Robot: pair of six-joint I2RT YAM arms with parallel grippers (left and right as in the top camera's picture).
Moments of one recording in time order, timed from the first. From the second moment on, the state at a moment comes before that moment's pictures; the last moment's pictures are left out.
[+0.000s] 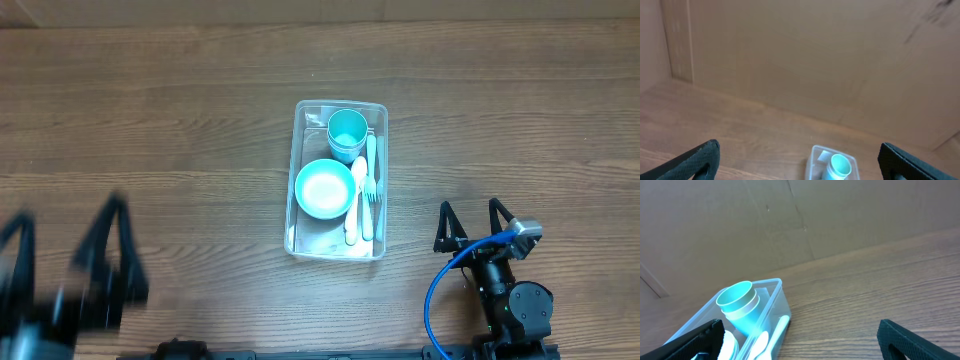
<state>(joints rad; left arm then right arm) 0.00 0.77 1.84 -1.22 0.01 -0.36 0.12 0.01 0.02 -0.04 -0.05 0.33</state>
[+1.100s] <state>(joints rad) -0.01 0.02 0.11 -0.08 0.07 -0.40 0.12 0.01 0.02 -0.04 -0.04 0.33</state>
